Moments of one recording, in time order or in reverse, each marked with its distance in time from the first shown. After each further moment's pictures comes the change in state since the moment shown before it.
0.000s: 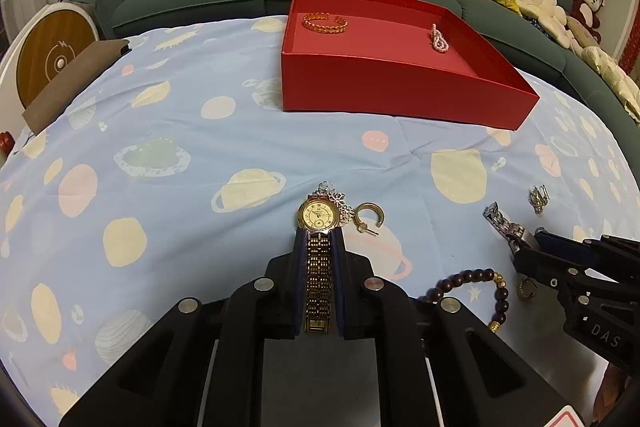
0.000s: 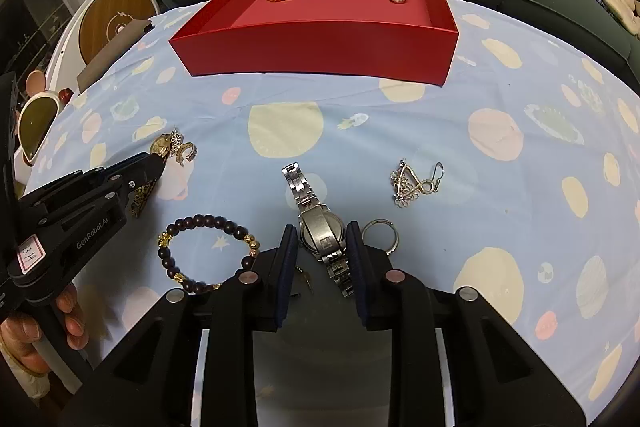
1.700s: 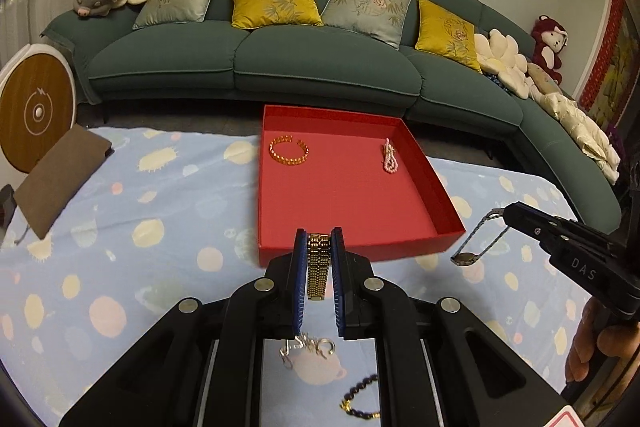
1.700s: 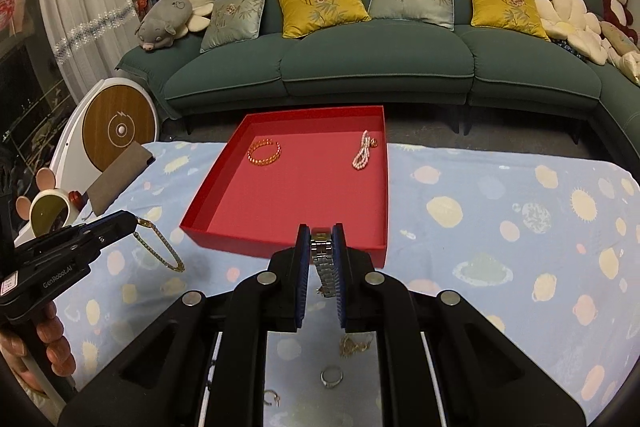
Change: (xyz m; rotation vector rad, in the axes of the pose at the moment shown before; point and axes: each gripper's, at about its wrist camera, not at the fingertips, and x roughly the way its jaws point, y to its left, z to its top) left arm -0.072 0.002 0.114 0.010 -0.163 -0.142; right arm -0.090 -0.032 0.098 0.073 -0.333 -0.014
